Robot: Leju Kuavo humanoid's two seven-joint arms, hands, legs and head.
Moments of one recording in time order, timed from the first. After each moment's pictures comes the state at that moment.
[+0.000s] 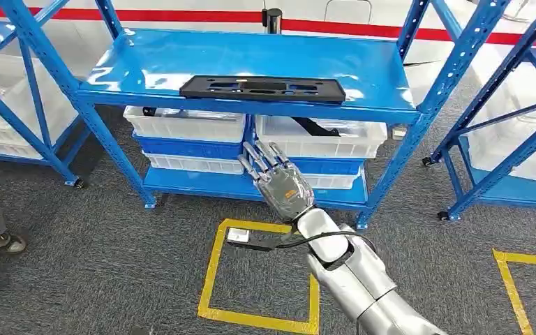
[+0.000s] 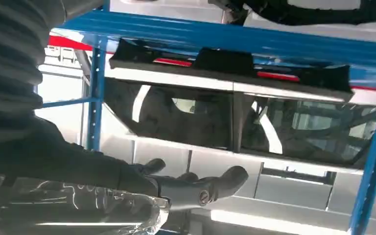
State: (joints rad) left arm -0.17 -0.18 0.72 -0.20 -0.52 0.37 -0.19; right arm -0.58 0.08 0.72 -1.03 1.44 -0.45 0.02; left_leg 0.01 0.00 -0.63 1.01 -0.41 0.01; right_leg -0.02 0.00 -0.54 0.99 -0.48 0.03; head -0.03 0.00
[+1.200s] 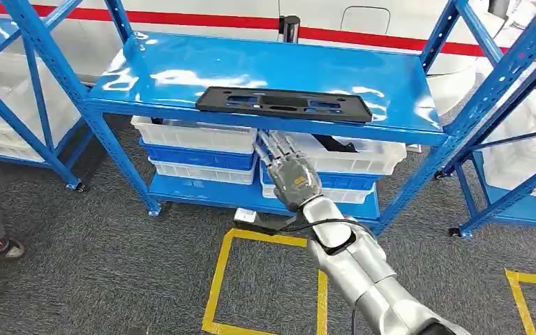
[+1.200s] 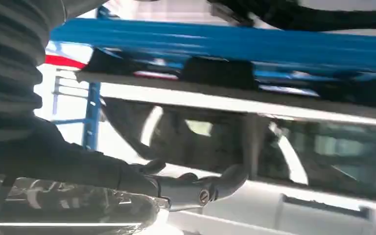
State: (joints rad) left arm -0.18 -0.18 0.75 -0.20 -0.52 0.38 -0.19; right arm -0.68 0.10 0.65 -0.83 1.36 -0.48 0.07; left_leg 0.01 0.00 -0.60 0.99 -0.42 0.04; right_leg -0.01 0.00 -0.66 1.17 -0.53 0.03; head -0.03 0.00
